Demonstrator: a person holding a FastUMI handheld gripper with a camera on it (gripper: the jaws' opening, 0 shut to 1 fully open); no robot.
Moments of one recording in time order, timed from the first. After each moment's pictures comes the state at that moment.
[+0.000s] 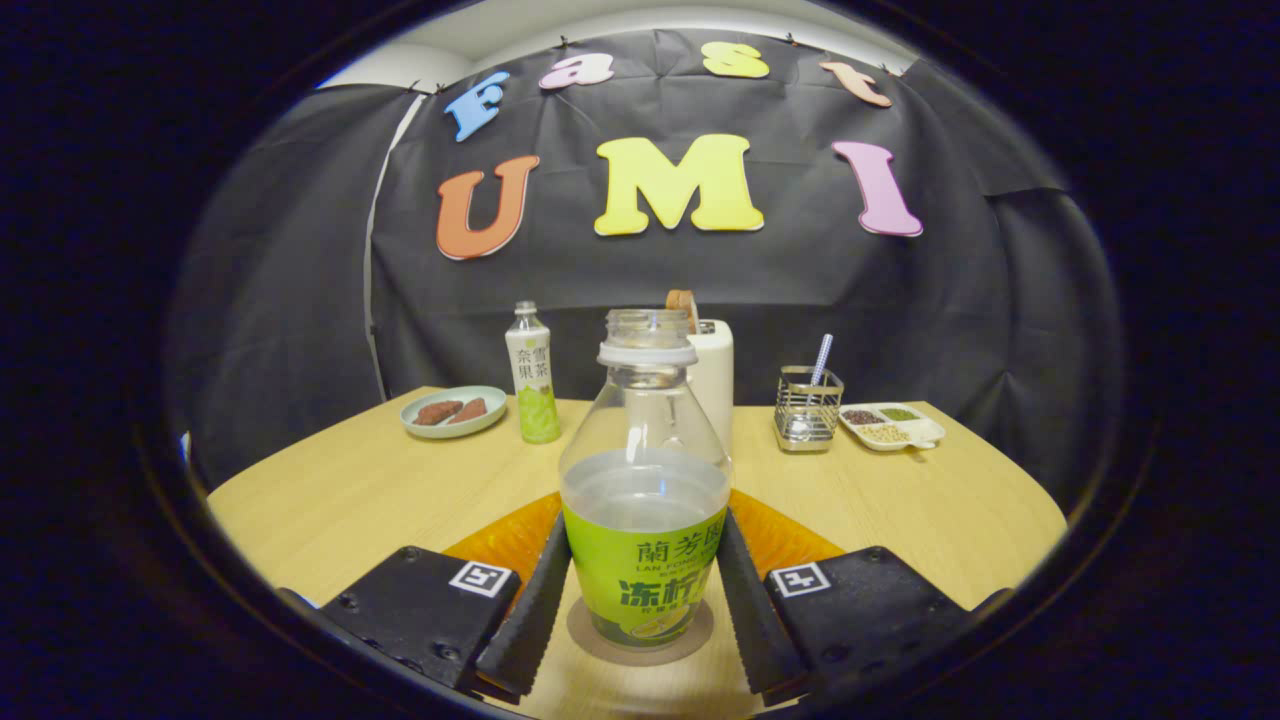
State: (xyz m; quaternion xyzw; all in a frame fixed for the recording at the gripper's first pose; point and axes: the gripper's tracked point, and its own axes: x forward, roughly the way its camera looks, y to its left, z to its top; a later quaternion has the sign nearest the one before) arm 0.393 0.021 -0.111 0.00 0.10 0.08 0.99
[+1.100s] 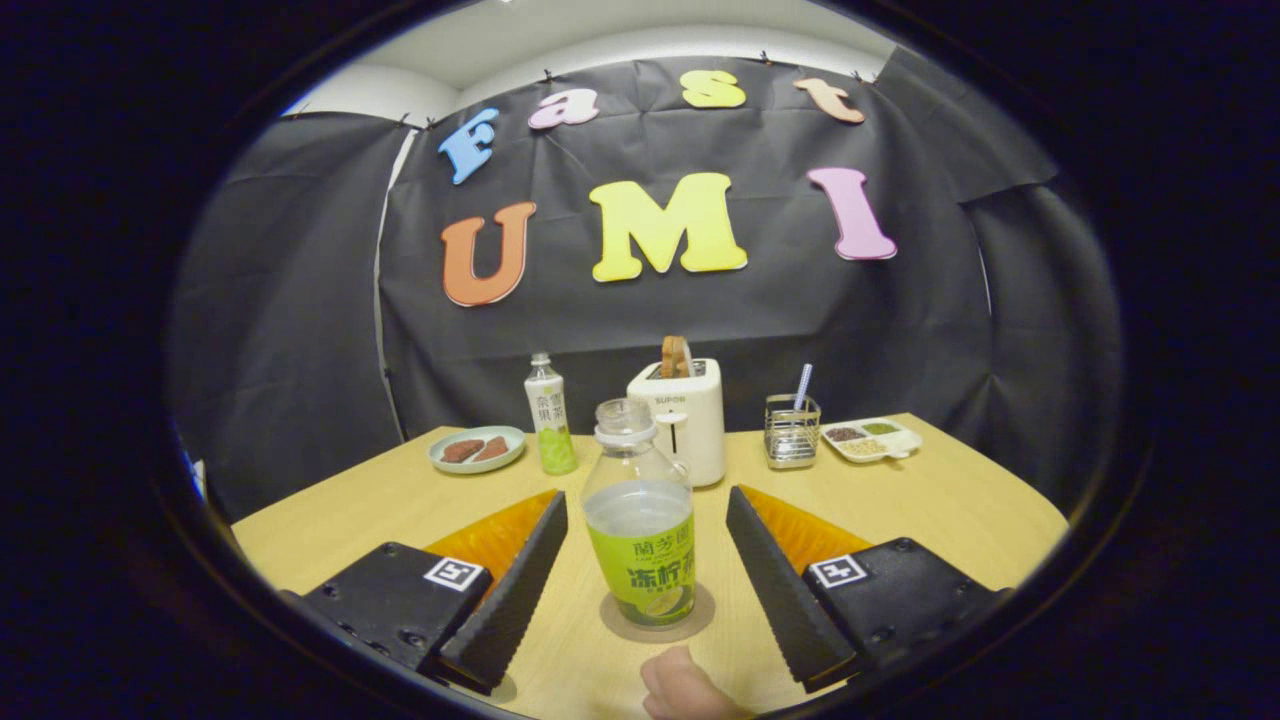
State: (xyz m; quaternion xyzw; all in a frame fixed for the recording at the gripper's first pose) arm 0.319 0.017 -0.071 0.03 0.06 0.09 0.99
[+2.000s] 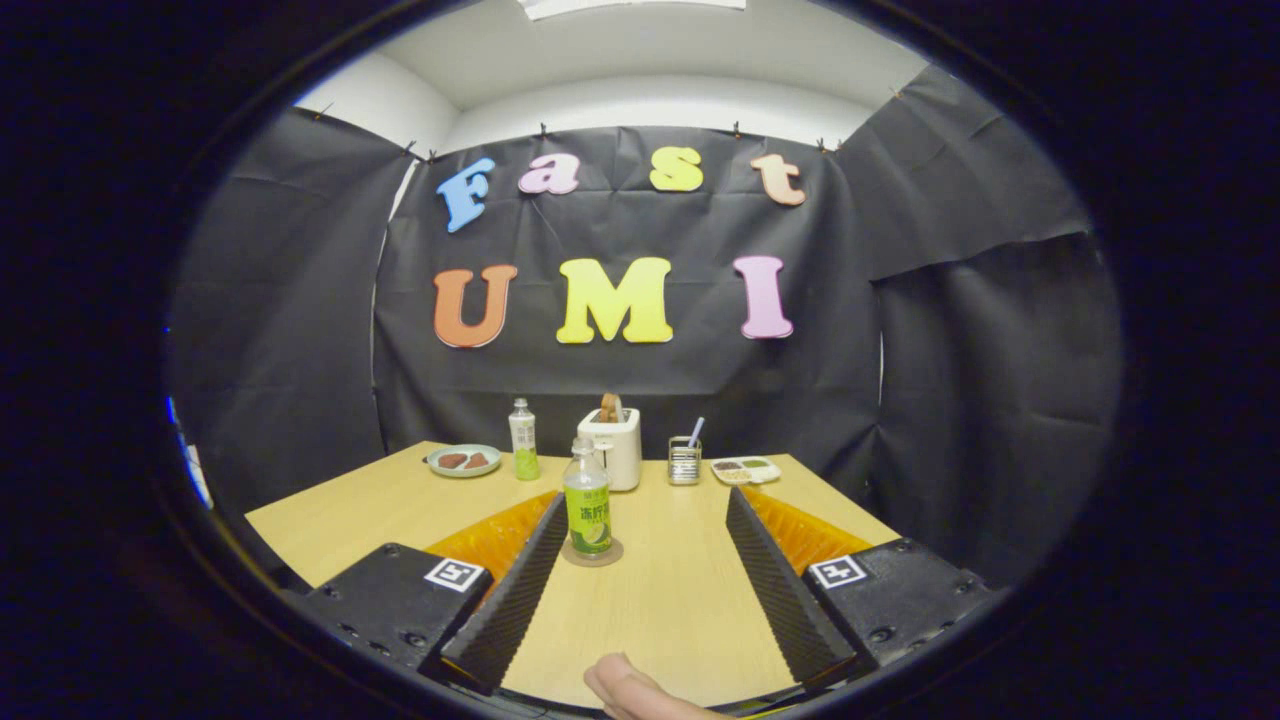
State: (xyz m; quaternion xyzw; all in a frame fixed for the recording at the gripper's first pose) arm 0.068 -0.053 -0.020 0.00 0.00 0.00 1.00
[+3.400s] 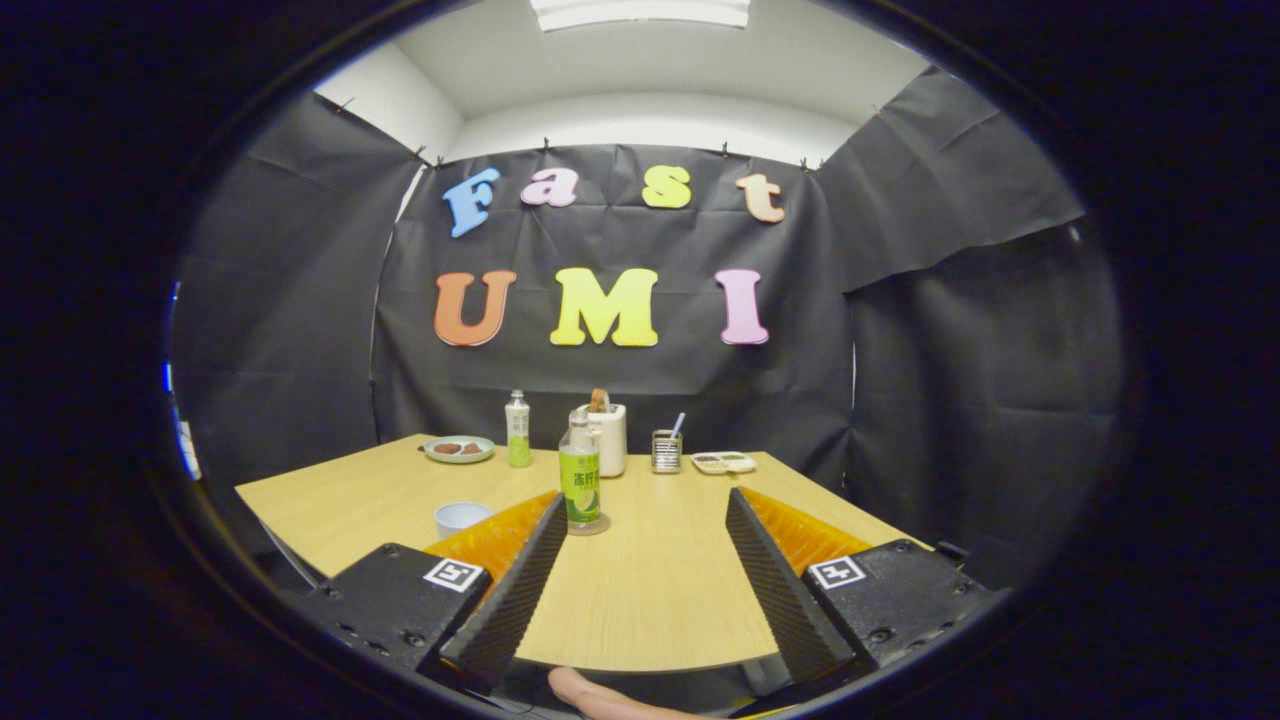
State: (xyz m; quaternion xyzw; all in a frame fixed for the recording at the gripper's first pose) arm 0.019 -0.055 -0.075 -0.01 -0.02 -0.03 1.00
